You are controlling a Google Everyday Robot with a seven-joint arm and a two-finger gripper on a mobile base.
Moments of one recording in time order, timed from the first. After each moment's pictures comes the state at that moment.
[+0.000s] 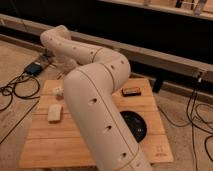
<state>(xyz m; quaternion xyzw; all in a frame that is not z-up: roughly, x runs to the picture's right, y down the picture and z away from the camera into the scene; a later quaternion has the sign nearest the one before) -0.187 -0.021 0.815 -0.29 0.27 0.46 0.79</state>
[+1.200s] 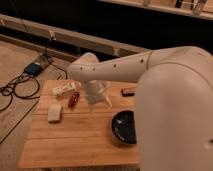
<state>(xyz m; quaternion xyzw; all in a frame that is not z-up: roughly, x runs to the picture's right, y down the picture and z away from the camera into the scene) 0.011 0.099 0.716 -0.23 0.34 0.59 0.69</state>
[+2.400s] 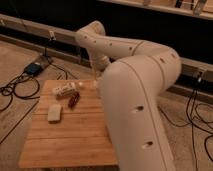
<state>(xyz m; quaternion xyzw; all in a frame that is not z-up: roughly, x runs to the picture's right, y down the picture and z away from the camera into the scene) -0.018 -0.067 0.806 -0.18 0.30 0.59 0.73</state>
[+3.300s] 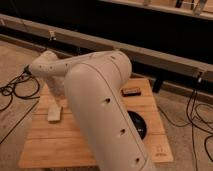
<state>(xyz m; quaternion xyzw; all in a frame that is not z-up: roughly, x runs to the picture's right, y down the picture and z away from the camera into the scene) -0.219 0.084 0.805 -0.27 0.24 0.44 0.82</state>
